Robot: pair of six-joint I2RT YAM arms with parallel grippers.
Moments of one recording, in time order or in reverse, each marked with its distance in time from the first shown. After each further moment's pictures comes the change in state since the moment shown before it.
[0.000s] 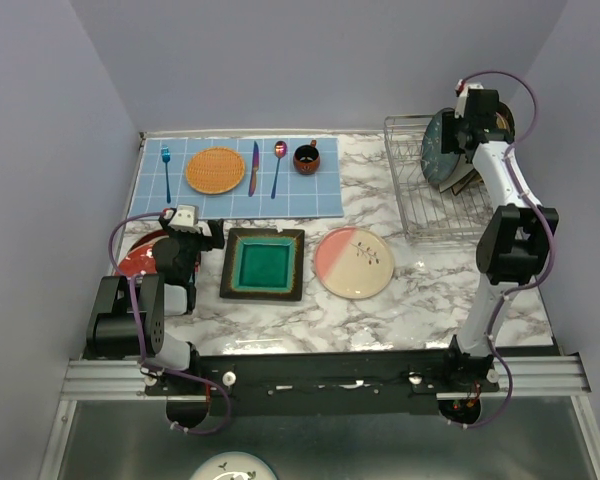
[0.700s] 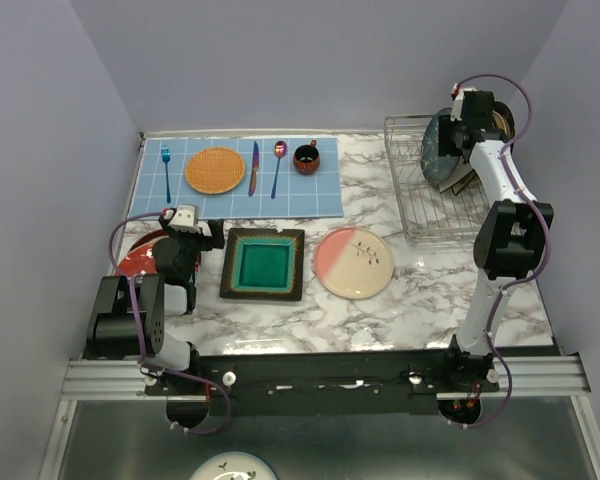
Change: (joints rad) left arm 0.000 0.000 0.000 0.000 0.000 0.000; right arm 0.000 0.066 0.042 -0.024 -0.036 0.001
